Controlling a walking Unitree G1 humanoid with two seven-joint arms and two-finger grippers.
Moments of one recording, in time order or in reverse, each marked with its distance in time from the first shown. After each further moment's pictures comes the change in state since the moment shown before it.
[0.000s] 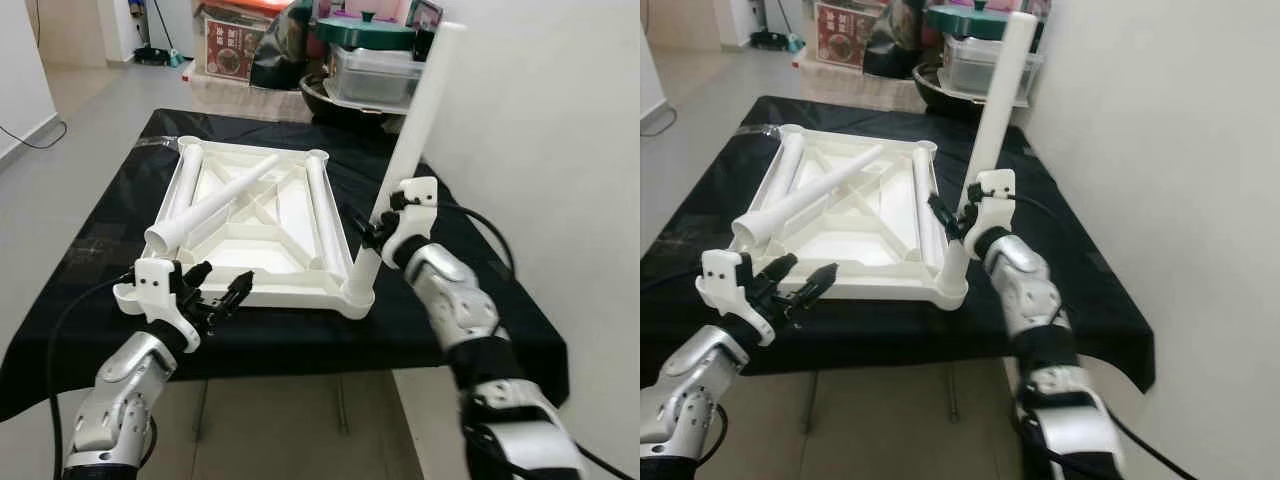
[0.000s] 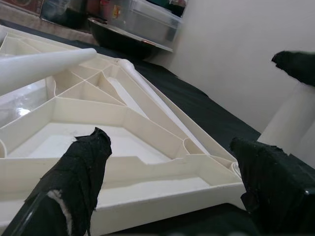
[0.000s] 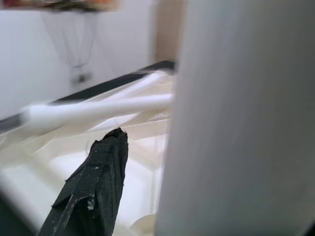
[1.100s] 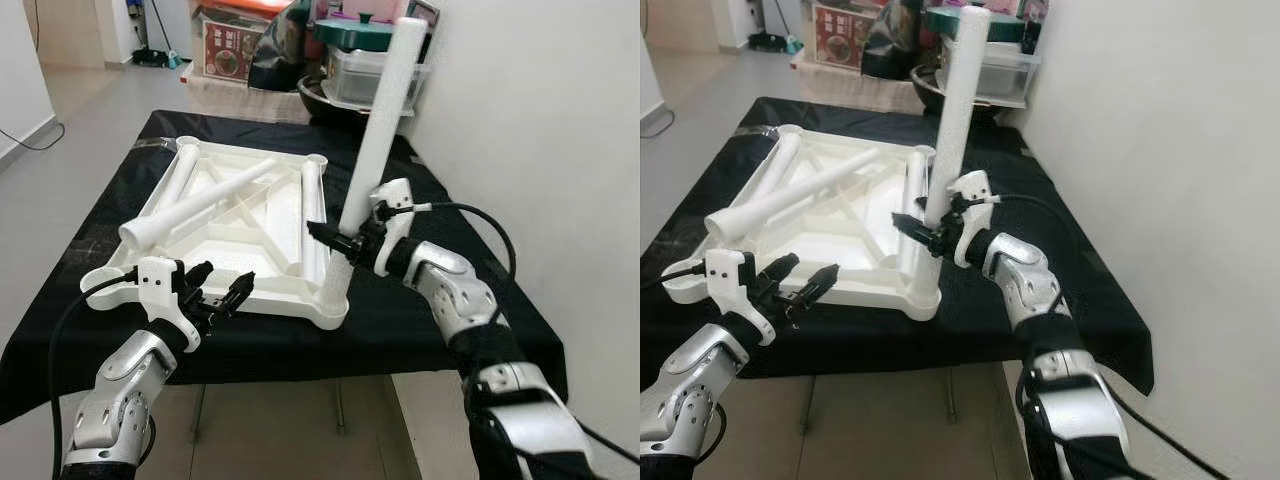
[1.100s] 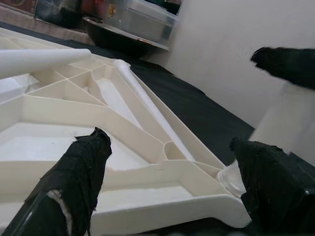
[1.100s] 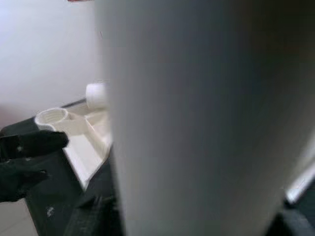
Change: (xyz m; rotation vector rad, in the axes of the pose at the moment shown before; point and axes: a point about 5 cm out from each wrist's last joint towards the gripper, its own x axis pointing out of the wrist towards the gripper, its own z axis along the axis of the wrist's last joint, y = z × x) left arm 0.001 -0.001 -0.001 0.007 0.006 -0.003; right arm 0.030 0.021 0.002 0.069 0.038 0.139
